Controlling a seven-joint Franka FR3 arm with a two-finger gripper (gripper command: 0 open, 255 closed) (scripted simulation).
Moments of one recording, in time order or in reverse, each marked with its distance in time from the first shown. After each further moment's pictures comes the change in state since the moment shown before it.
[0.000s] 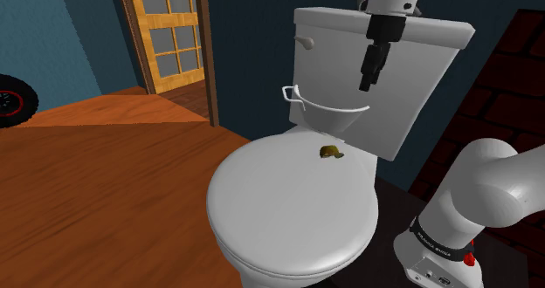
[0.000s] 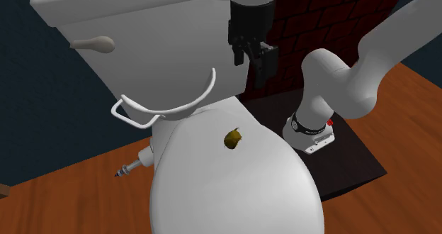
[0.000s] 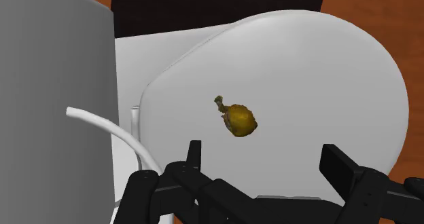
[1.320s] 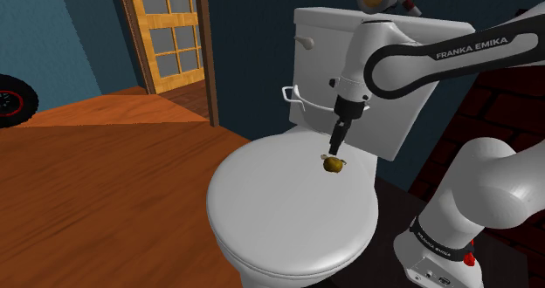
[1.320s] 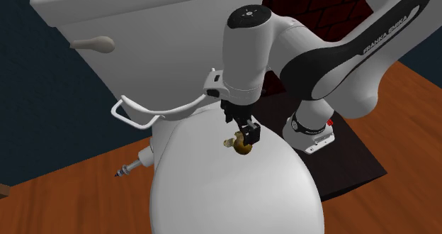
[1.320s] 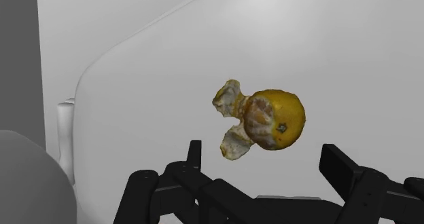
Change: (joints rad) arm 0.056 0.049 0.056 -0.476 0.028 0.583 -0.049
